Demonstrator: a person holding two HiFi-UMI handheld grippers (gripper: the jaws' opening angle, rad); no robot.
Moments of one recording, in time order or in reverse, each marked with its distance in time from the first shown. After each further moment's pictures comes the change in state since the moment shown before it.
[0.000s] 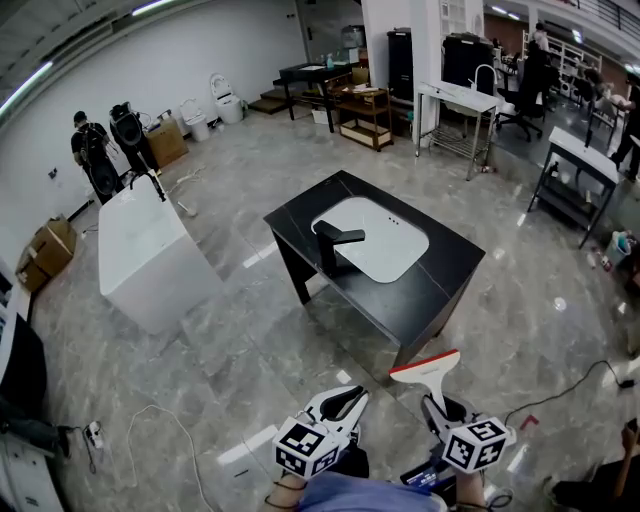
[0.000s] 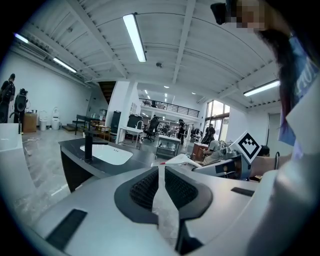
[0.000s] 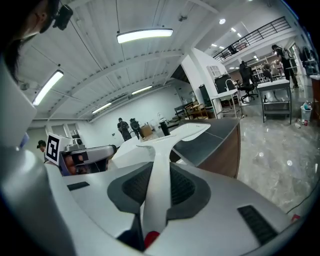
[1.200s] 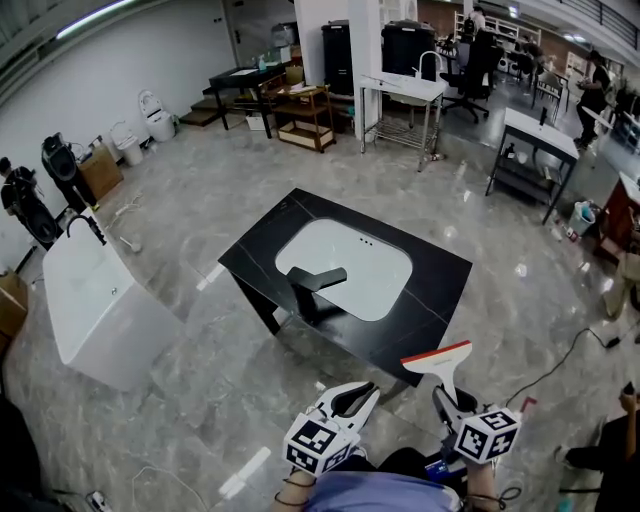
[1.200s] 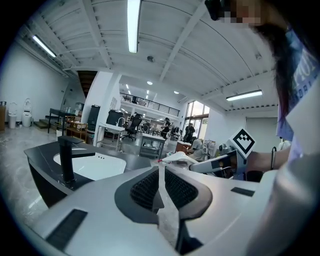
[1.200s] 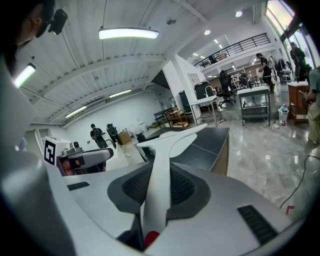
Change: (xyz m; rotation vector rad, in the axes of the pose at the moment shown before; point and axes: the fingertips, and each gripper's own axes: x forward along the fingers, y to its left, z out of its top) left arm 0.105 0.130 0.051 0.059 0.023 -0.273; right arm 0.113 -0.047 0.088 0.098 -0.082 -0.253
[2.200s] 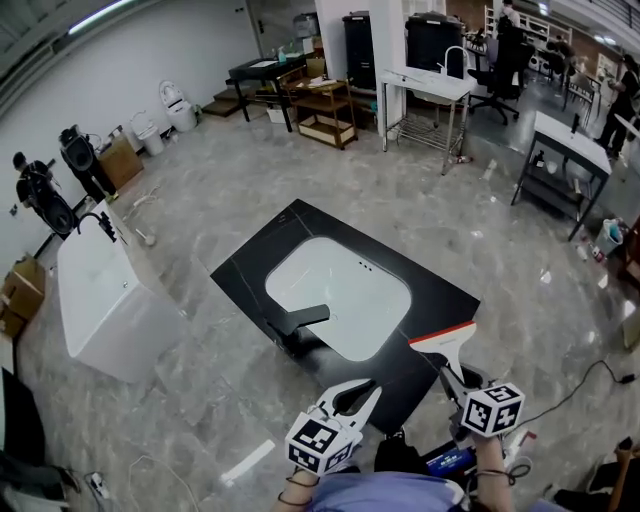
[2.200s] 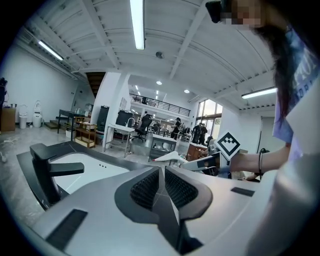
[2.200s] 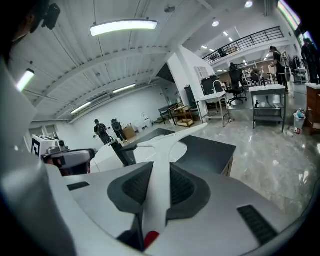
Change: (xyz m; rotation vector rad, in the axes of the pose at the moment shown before) left arm 0.139 0.058 0.053 -0.038 0.000 0.120; right arm 0.118 -0.142 0.108 -0.059 0.088 0.089
